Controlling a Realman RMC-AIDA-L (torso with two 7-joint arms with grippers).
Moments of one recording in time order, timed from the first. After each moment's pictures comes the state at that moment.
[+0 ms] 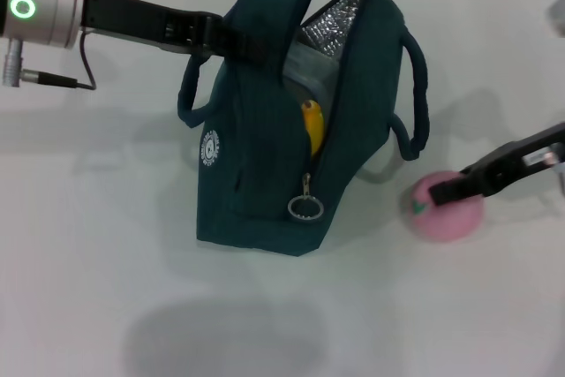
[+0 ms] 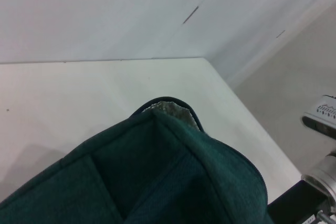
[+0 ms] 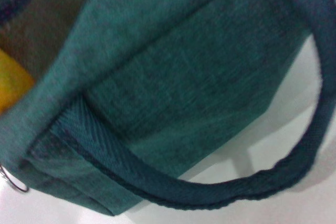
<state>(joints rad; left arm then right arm) -0.74 -2.01 0.82 0.97 2.08 1.67 -2.40 0.74 2.00 -1.02 -0.79 -2.30 -1.53 2.19</state>
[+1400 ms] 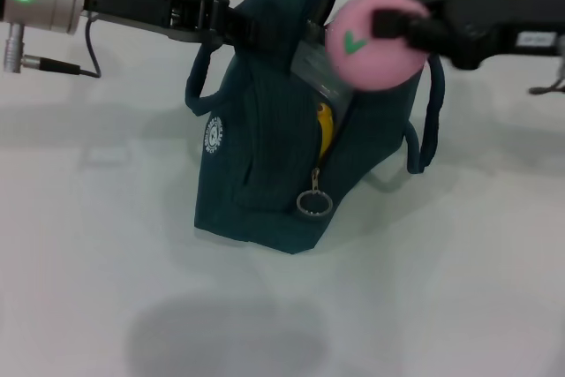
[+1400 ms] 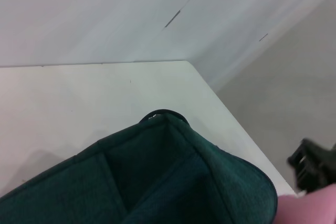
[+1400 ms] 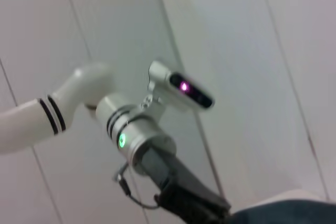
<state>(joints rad) -0.76 -2.00 0.83 0.97 2.05 1.70 -2.44 0.70 2.01 -0.89 -0.74 -1.66 -1.64 1.62</state>
